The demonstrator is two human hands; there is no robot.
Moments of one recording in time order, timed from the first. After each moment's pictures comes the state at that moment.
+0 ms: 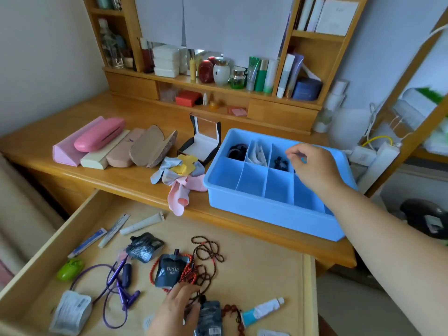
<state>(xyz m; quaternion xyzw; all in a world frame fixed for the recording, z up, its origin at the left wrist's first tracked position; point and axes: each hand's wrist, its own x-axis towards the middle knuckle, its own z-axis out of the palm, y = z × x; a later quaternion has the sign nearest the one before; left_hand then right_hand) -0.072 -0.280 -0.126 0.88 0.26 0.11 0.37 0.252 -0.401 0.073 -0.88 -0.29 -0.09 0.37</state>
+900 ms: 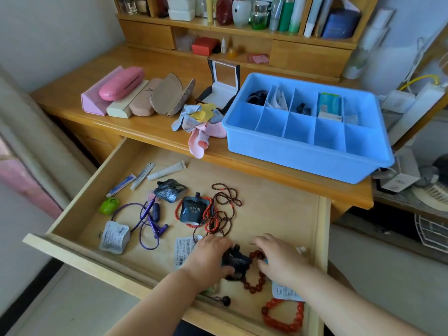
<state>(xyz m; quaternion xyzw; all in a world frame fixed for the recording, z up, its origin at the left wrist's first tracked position) -0.079 -0.305 -0.111 0.95 0.15 -0.12 0.26 0.048 -0.464 -0.106 -0.86 -0.43 0.27 0.10</state>
